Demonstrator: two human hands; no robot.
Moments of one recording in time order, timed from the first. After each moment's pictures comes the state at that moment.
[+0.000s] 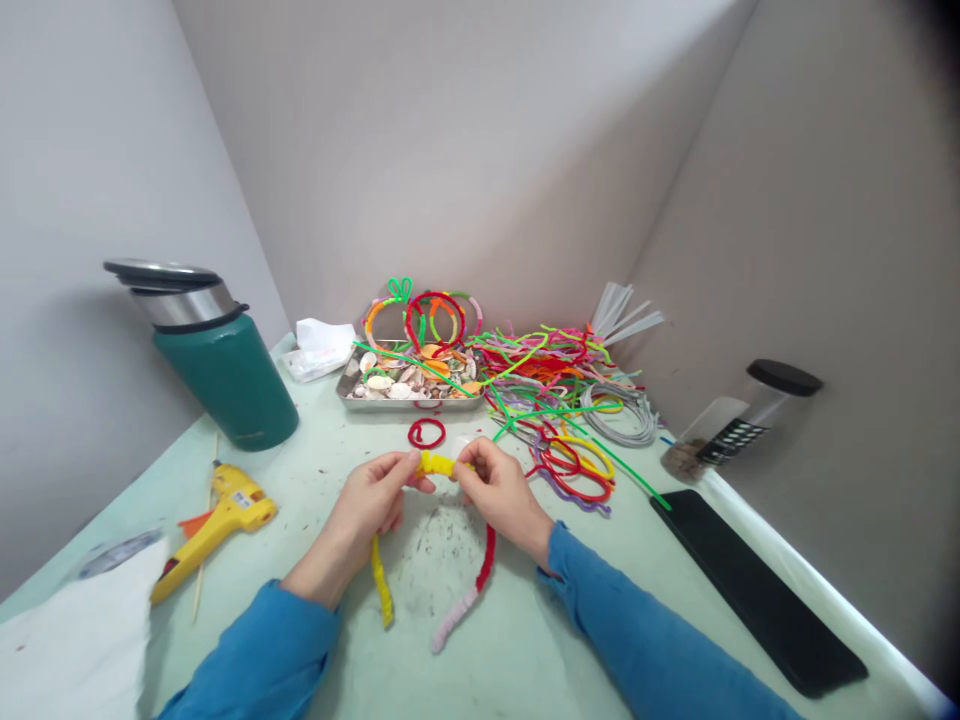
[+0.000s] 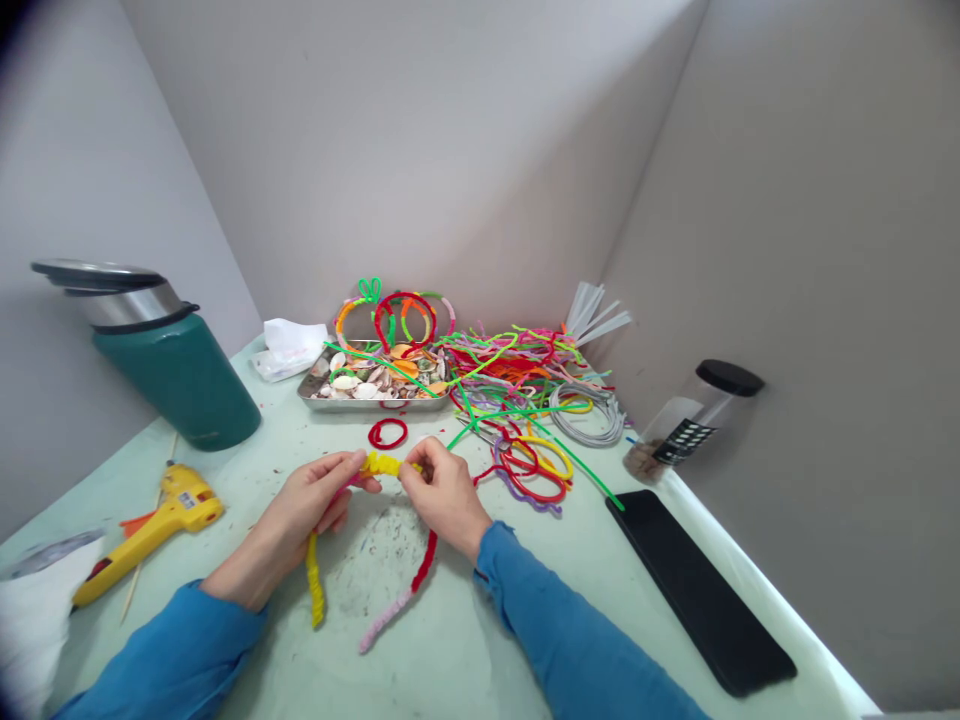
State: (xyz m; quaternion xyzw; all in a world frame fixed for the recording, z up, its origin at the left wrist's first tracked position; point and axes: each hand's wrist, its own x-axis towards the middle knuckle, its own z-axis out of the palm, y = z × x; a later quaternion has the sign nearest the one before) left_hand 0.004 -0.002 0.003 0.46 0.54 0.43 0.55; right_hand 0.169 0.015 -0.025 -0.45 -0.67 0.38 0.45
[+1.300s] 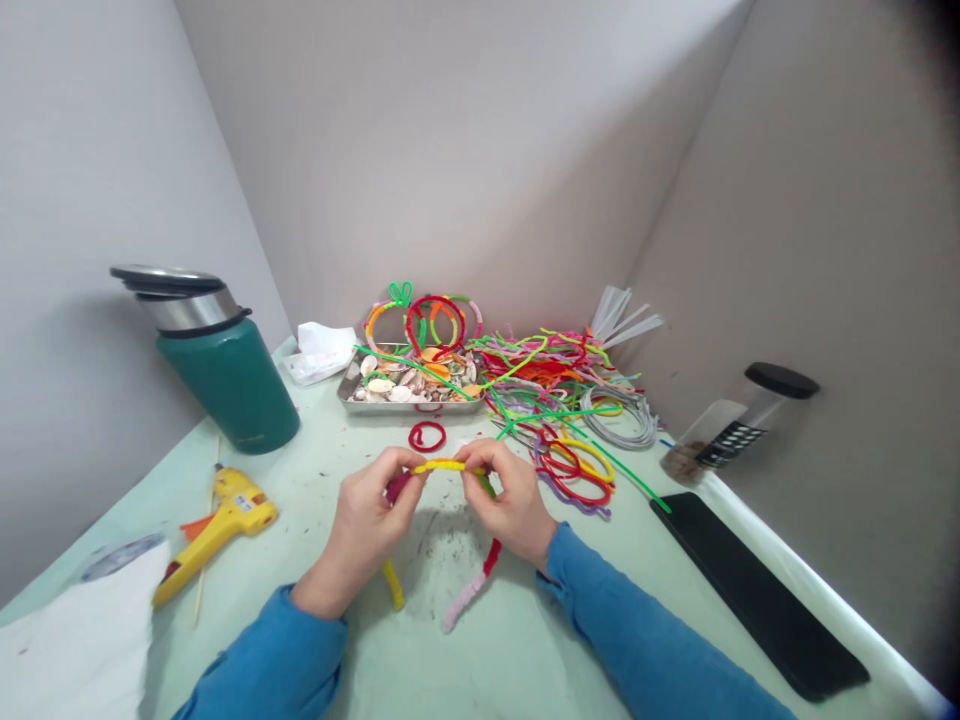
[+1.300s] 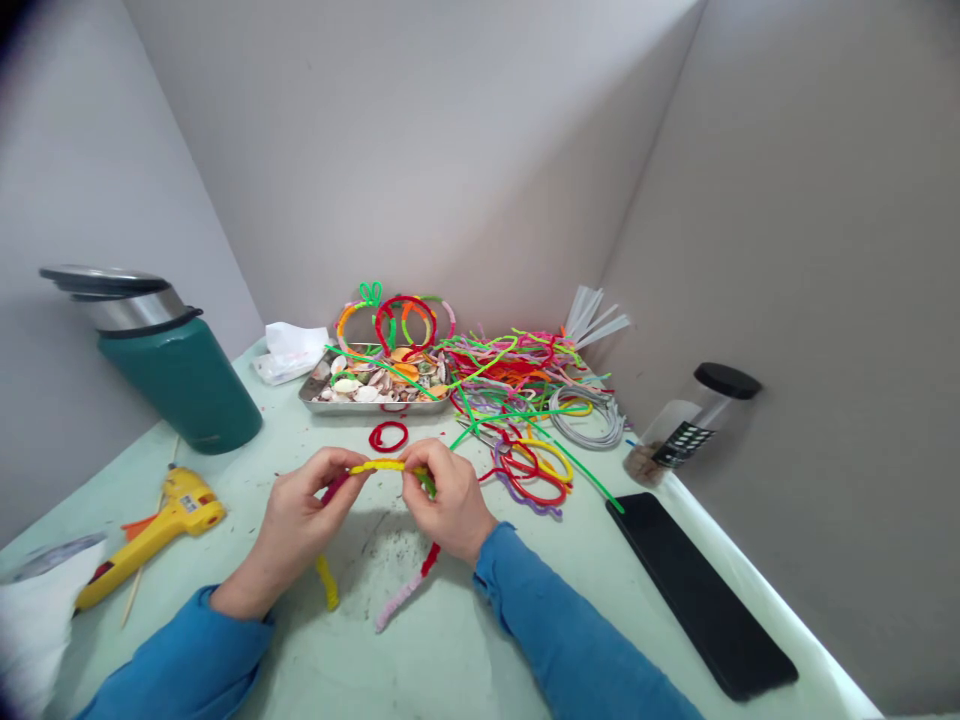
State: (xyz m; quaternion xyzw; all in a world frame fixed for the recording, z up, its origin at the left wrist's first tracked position) left_hand 0.001 -0.016 0.005 0.69 0.52 0.47 0.20; right_hand 0.176 0.006 -0.009 -0.32 -0.76 0.19 0.53
